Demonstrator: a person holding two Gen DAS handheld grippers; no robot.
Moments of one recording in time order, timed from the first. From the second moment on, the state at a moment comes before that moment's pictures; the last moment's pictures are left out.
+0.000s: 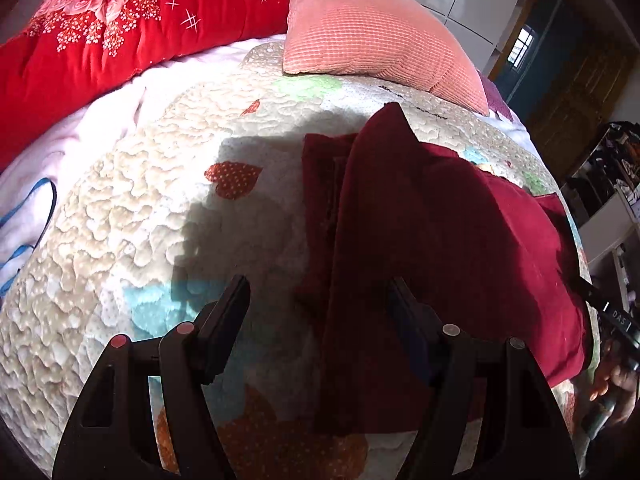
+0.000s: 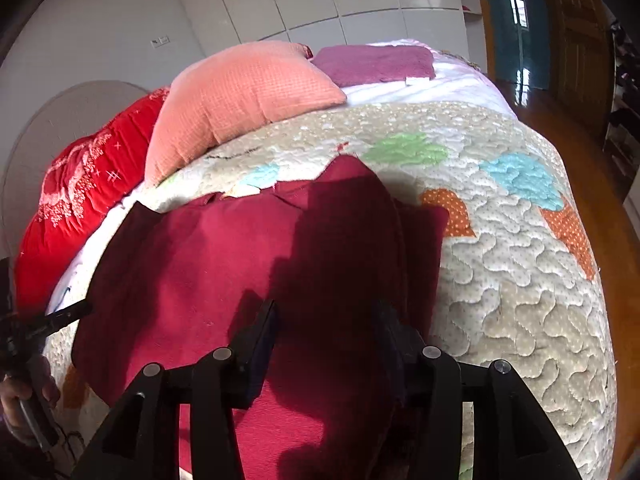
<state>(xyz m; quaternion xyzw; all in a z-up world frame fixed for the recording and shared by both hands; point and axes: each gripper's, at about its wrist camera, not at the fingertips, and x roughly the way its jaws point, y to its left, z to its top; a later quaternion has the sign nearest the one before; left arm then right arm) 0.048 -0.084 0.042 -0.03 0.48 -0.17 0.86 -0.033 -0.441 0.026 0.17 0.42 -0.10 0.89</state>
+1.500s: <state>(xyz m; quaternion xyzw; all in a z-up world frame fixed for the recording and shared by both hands) 0.052 -0.046 0.034 -0.13 0.45 -0.24 0.85 0.094 -0.287 0.030 0.11 0.42 -0.02 0.90</state>
